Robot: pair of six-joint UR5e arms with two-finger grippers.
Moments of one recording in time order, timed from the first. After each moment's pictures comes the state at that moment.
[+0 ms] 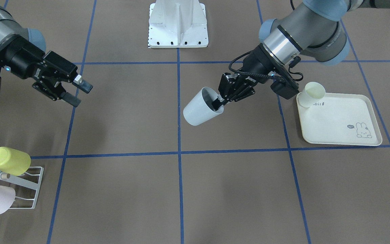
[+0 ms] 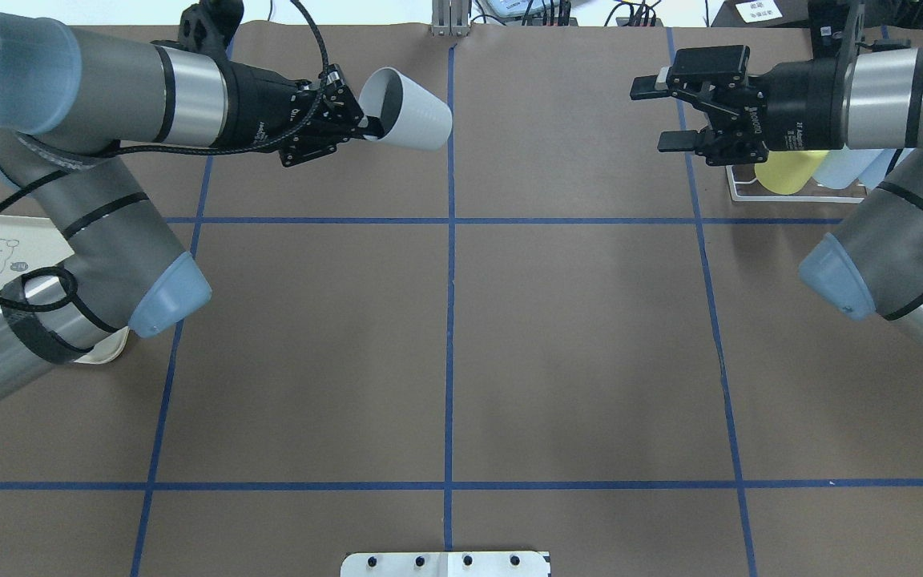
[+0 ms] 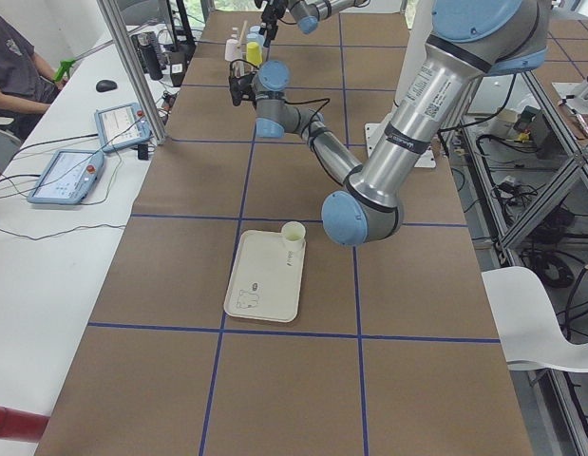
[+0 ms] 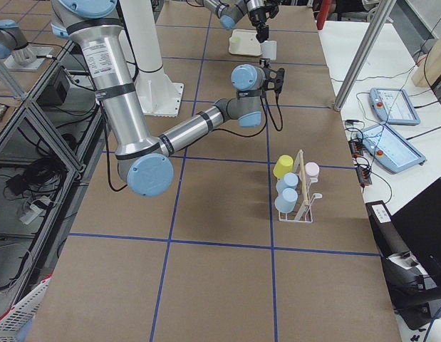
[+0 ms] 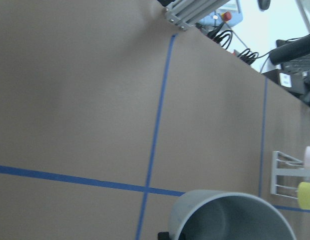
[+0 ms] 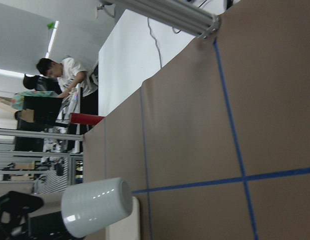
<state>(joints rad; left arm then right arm) -0.78 -2.17 -1.62 -2.63 -1.96 -1.88 0.95 -1.24 1.74 -0.25 2.16 1.87</state>
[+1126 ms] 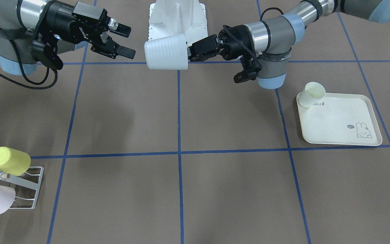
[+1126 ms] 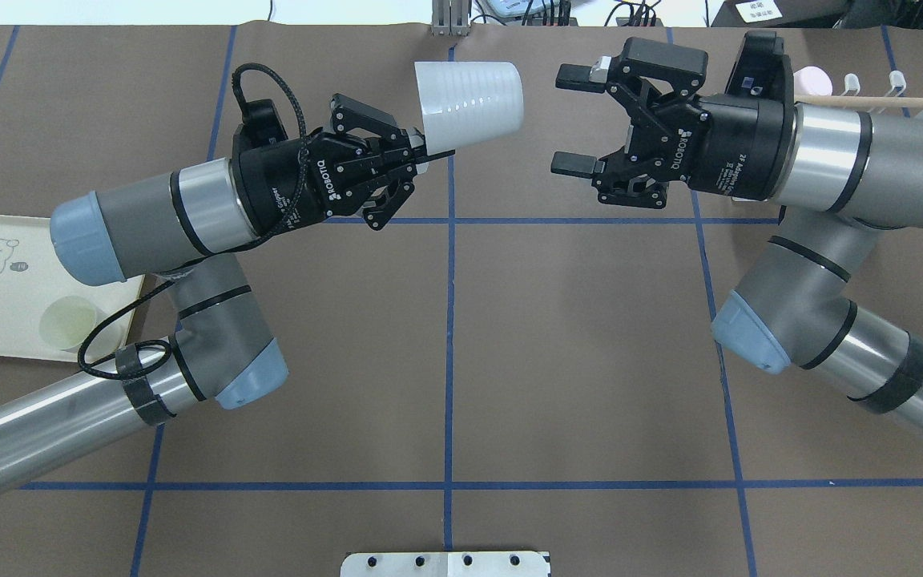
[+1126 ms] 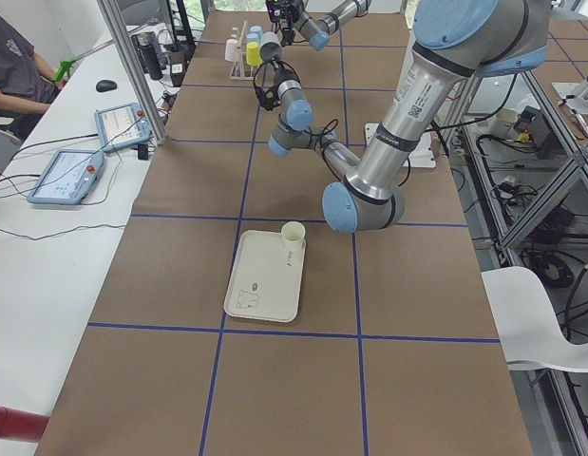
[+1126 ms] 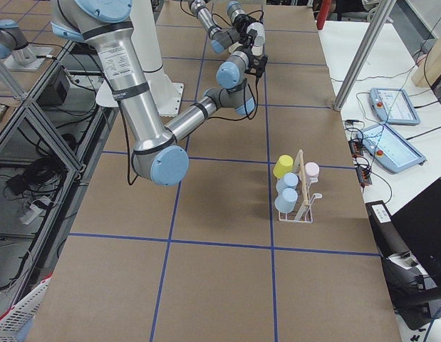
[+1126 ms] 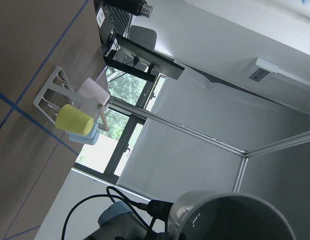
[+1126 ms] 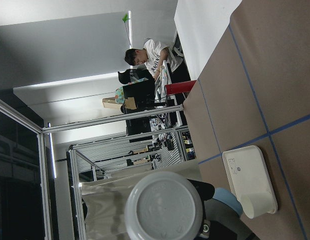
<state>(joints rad) -0.61 -2.21 -1.44 -3.43 -1.68 -2.43 0.78 -1.15 1.73 0.04 1.92 2.23</state>
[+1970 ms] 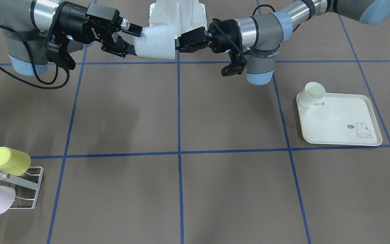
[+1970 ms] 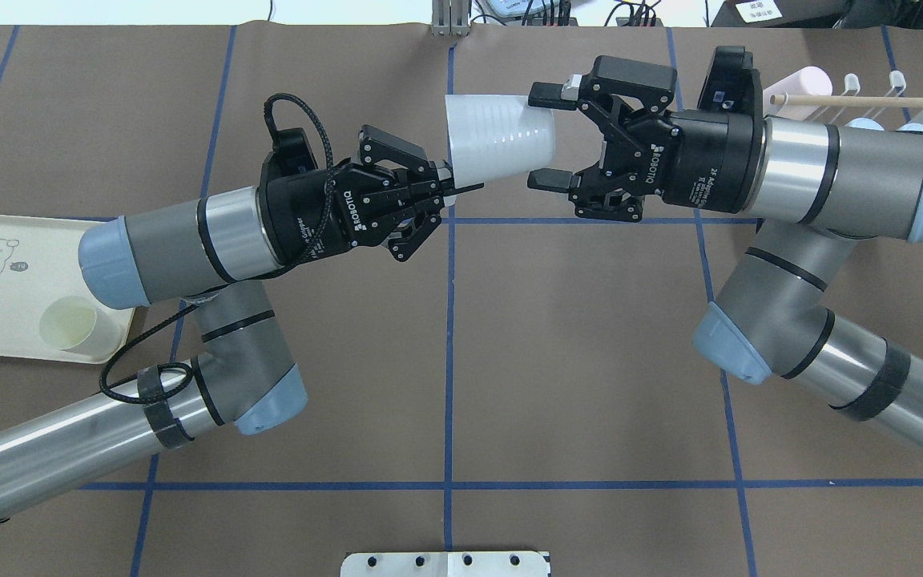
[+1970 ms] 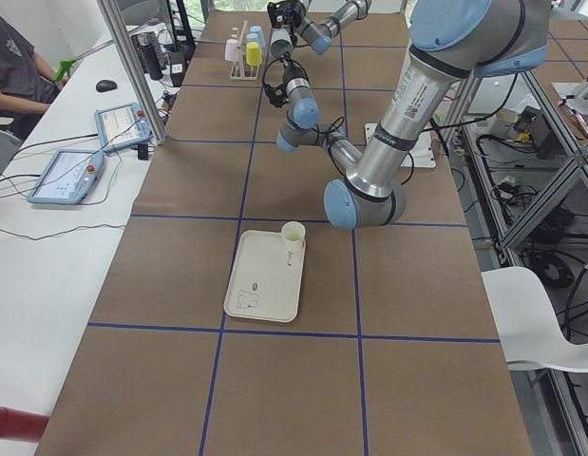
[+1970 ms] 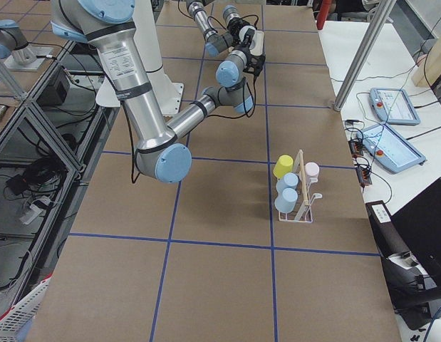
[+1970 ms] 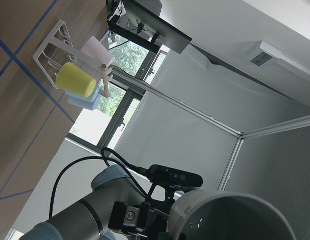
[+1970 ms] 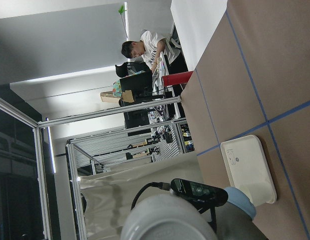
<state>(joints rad) -0.56 -2.23 -1.44 -3.44 -1.68 -2.44 0.75 -1.14 1.72 0.04 1.91 2.23</state>
